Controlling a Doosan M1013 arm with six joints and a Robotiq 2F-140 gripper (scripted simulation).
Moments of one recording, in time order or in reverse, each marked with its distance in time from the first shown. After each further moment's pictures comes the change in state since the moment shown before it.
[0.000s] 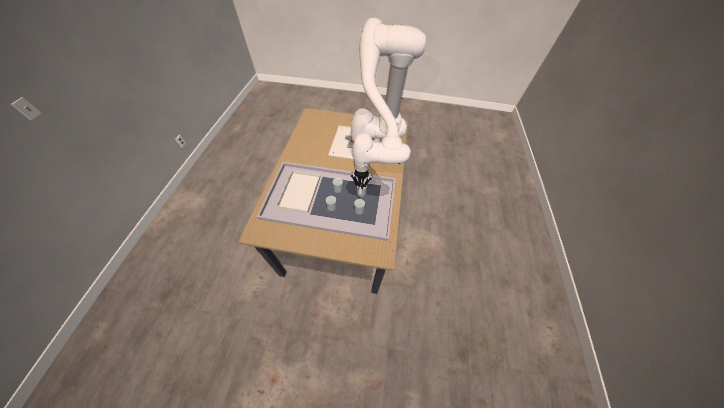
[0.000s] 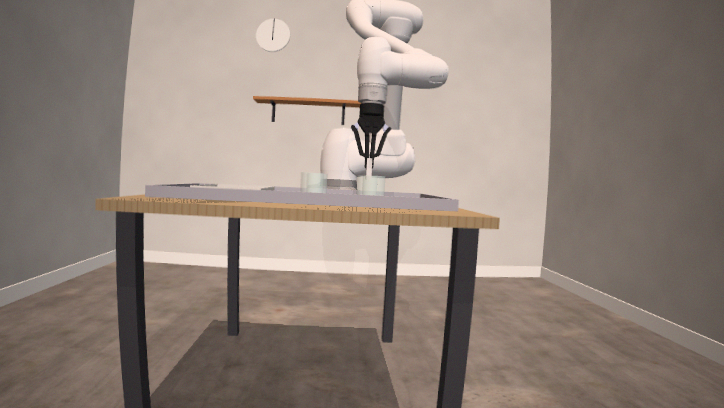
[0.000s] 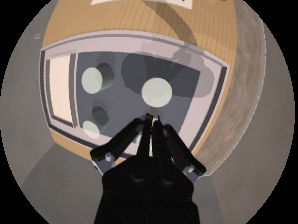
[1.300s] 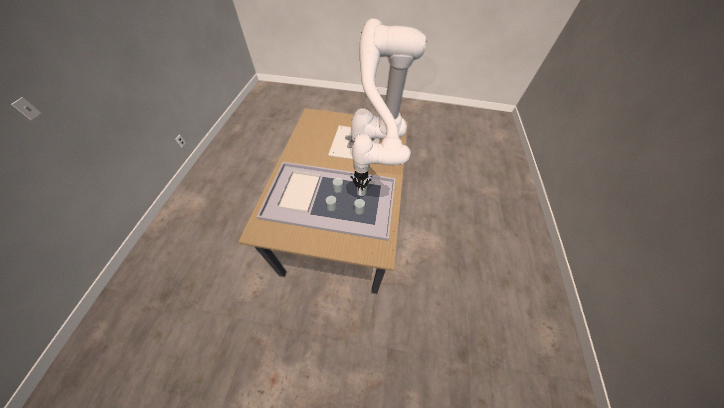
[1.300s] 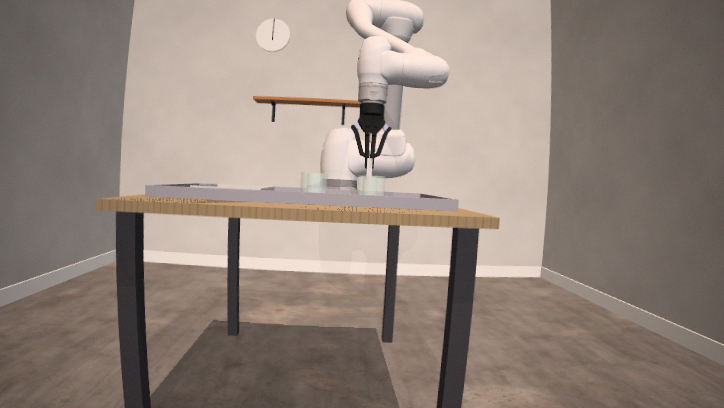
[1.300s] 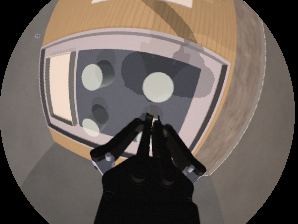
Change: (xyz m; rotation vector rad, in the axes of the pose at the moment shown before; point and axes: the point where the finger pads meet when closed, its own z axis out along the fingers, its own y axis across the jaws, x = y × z) arm -0.008 0.000 0.000 0.000 0.000 0.000
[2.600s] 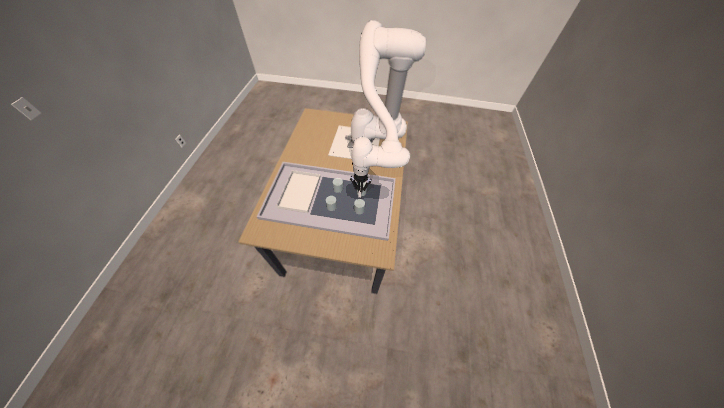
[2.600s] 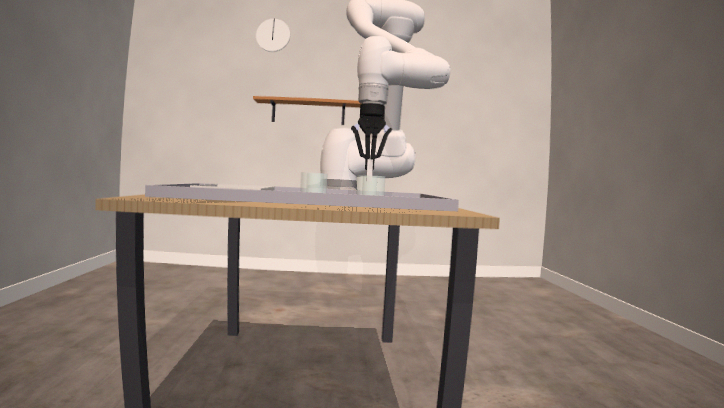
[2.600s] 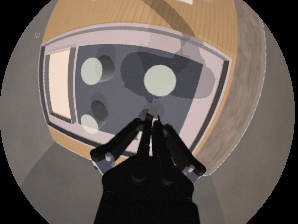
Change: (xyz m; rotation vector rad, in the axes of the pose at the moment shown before) arm -0.015 0.000 0.005 0.000 0.000 0.000
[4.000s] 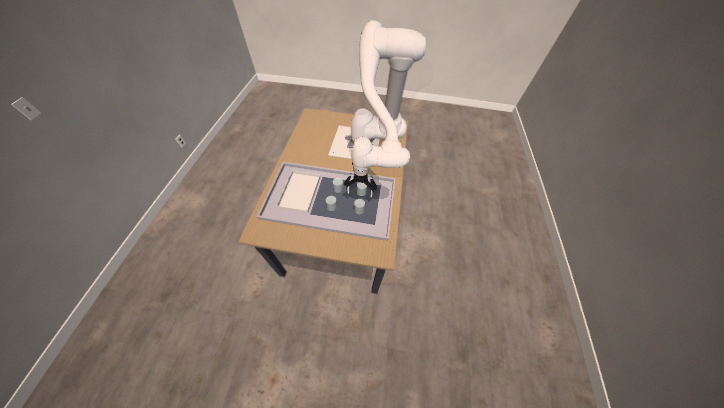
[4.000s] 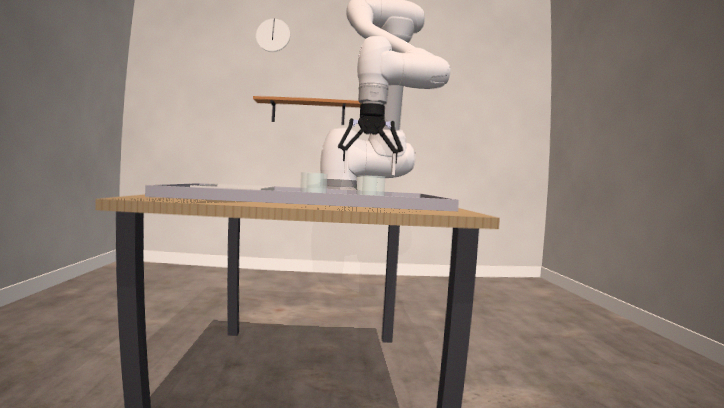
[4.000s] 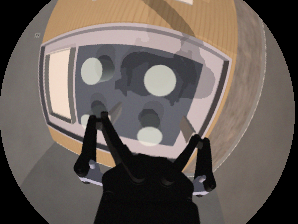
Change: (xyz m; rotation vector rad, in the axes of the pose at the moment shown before) arm 0.000 0.000 0.000 0.000 0.000 0.000
